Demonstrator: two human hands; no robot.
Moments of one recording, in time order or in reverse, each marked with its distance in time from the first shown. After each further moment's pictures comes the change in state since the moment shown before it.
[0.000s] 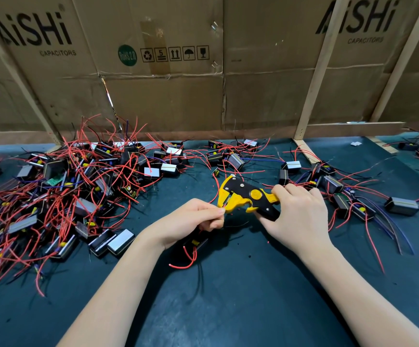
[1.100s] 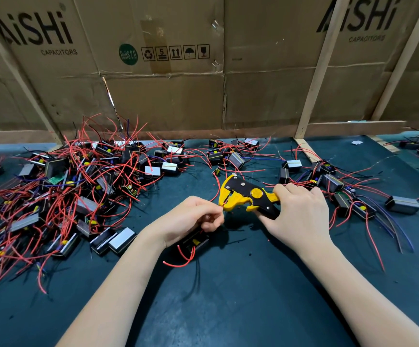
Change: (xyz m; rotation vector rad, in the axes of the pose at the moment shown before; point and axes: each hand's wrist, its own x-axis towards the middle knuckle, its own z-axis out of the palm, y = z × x) left_hand 0.001 0.004 0.005 -0.161 0.033 -0.043; right_hand 0.001 -0.003 -0.004 -0.025 -0.032 0.006
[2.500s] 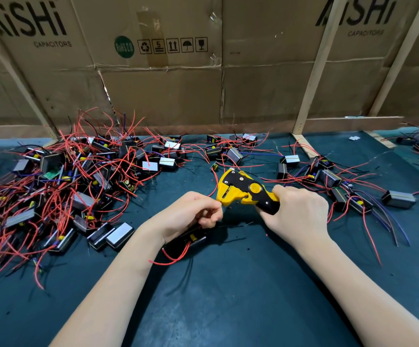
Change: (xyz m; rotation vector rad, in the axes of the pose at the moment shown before) left_hand 0.001 0.003 0.004 -0.018 0.027 -0.035; right_hand -0.002 -0.003 -0.002 -0.008 -0.028 0.041
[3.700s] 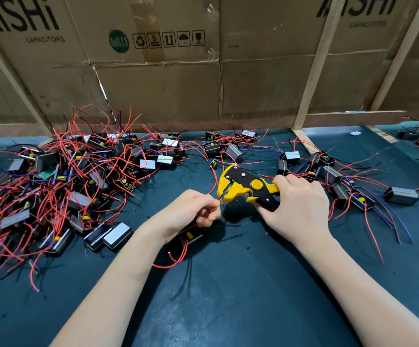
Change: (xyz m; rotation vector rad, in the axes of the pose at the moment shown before) left_hand 0.002 0.000 0.001 0.050 0.056 -0.050; right_hand 0.002 0.004 0.005 -0.009 -0.017 0.026
